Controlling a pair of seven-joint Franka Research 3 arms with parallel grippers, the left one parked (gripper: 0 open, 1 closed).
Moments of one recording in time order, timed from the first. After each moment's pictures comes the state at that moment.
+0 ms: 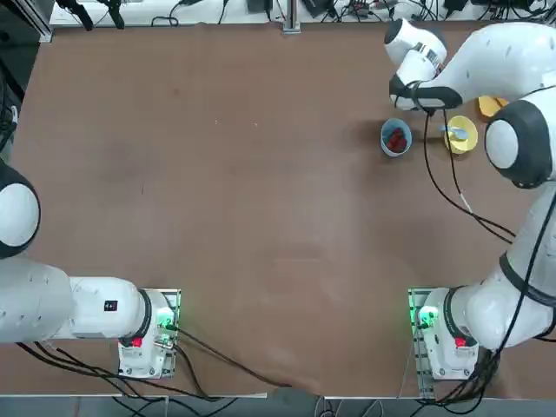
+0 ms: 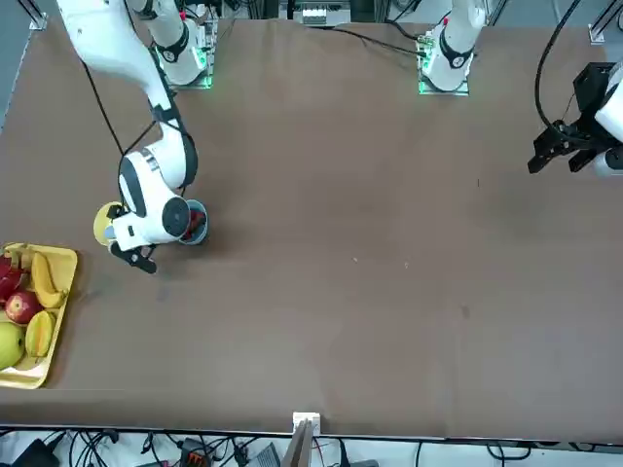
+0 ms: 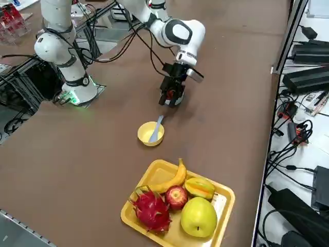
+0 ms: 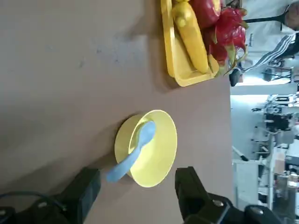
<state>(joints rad) 0.30 0.54 -0.07 -1.84 -0.78 1.82 0.93</state>
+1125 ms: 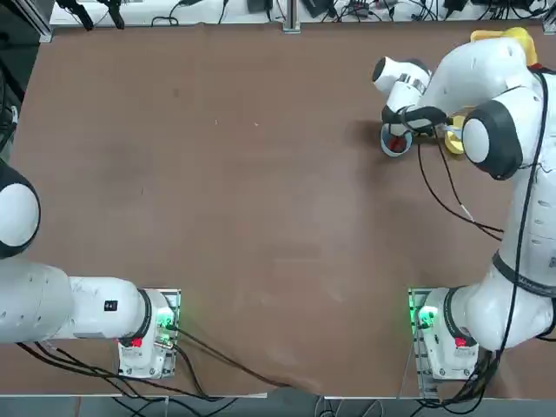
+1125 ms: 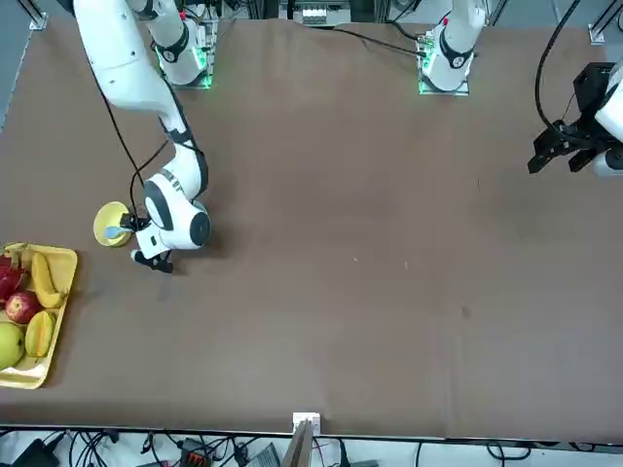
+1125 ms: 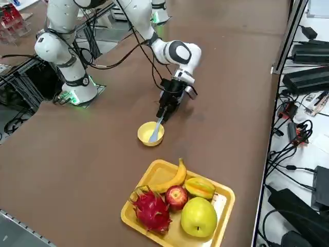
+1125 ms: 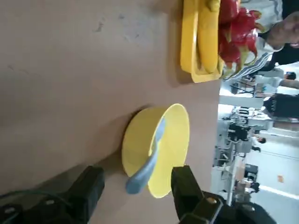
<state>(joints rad) 0.32 0.69 -0.07 -1.84 -0.88 1.79 0.94</state>
